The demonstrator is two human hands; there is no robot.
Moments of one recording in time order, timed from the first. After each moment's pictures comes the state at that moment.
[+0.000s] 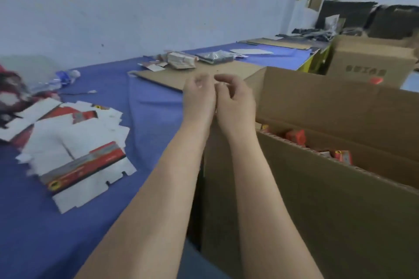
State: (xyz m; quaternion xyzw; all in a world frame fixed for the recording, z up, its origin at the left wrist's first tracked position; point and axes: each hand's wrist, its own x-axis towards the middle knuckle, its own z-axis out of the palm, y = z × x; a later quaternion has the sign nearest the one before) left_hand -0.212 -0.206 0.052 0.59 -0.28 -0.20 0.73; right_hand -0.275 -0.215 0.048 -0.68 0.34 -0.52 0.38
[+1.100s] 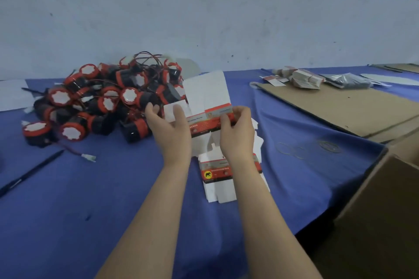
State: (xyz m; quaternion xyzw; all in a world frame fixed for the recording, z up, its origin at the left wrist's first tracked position) left_hand -0.011 0.005 -0.016 0.65 -0.04 0.16 0.74; right_hand -0.061 -0.084 -0.008 -0.75 0.21 -0.39 0.49
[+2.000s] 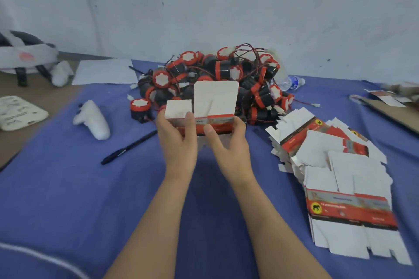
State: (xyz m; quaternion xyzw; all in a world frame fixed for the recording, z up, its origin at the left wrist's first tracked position) left_hand 0.062 0.155 -0.071 0.68 0.00 0.27 0.68; right_hand 0.047 0.054 -0.085 -0.76 -0.05 -0.24 0.61
